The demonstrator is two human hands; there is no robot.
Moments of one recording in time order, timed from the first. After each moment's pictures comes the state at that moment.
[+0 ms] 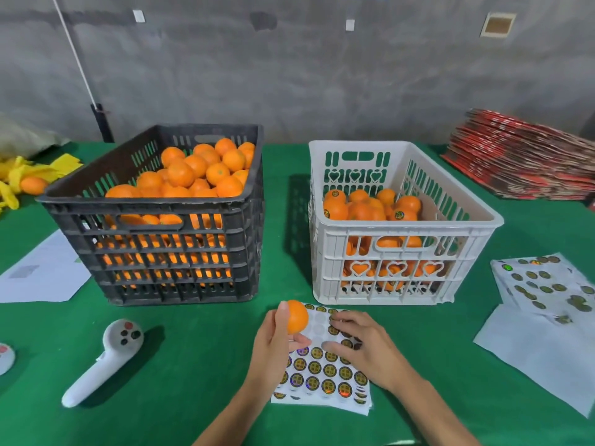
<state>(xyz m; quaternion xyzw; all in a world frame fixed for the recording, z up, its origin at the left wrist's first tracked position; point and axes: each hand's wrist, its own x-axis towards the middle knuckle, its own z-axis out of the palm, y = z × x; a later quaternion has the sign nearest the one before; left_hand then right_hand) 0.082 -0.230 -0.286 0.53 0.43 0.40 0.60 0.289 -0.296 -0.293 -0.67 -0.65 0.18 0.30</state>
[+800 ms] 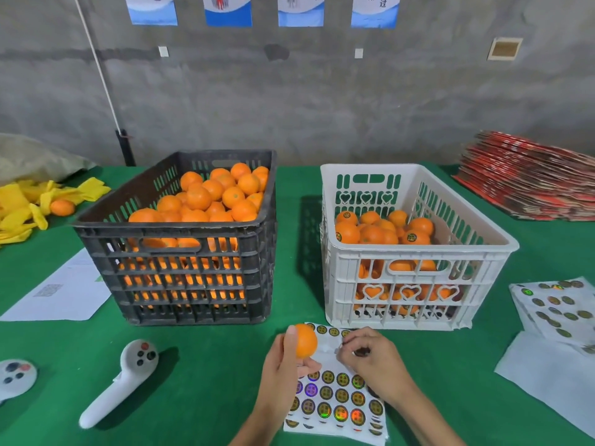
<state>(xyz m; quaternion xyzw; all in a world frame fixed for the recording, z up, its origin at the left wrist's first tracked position) 0.076 -0.226 -0.288 0.53 0.45 0.39 0.61 0.272 -0.275 -0.279 -0.69 -0.52 0.28 0.41</state>
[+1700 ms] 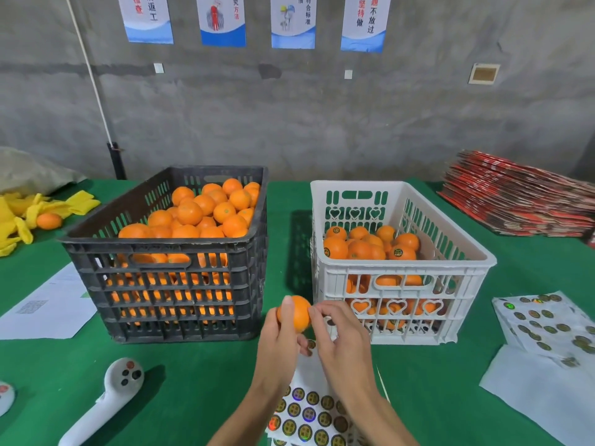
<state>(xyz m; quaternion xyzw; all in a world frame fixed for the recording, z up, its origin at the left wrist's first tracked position) 0.103 -0.211 -0.209 0.53 0.43 0.46 0.57 0.206 -0.269 -0.196 -0.64 -0.55 0.02 0.53</state>
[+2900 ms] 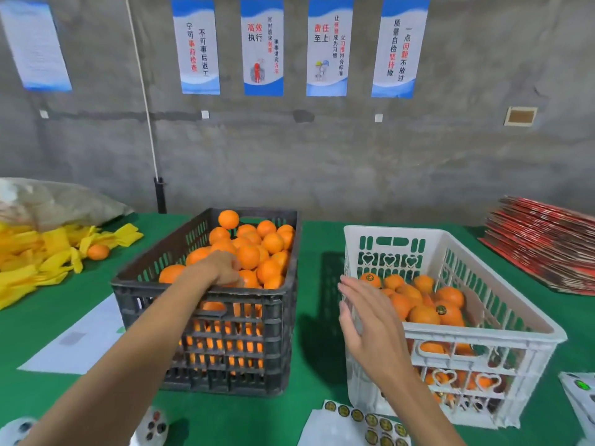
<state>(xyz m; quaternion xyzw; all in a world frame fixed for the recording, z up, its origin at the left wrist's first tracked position) -0.016 0.012 -0.037 0.78 0.62 0.03 0.12 0.242 -0.181 -0.128 -0.55 -0.67 -0.20 0.46</state>
